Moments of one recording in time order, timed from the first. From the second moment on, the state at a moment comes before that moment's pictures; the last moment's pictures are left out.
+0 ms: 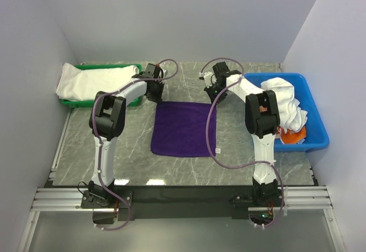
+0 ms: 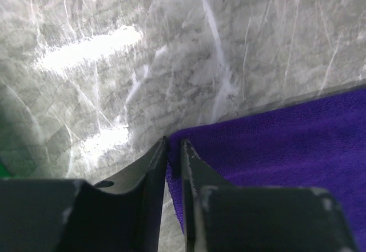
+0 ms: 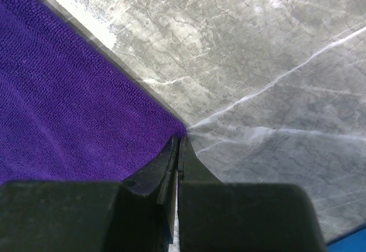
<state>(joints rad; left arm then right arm) -0.35 2.21 1.70 -0.52 0.04 -0.12 0.27 2.22 1.76 -0.75 -0.20 -0.40</state>
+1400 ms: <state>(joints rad) -0.33 1.88 1.24 -0.02 0.14 -0.16 0.29 1.96 1.49 -0.47 -0.02 -0.29</state>
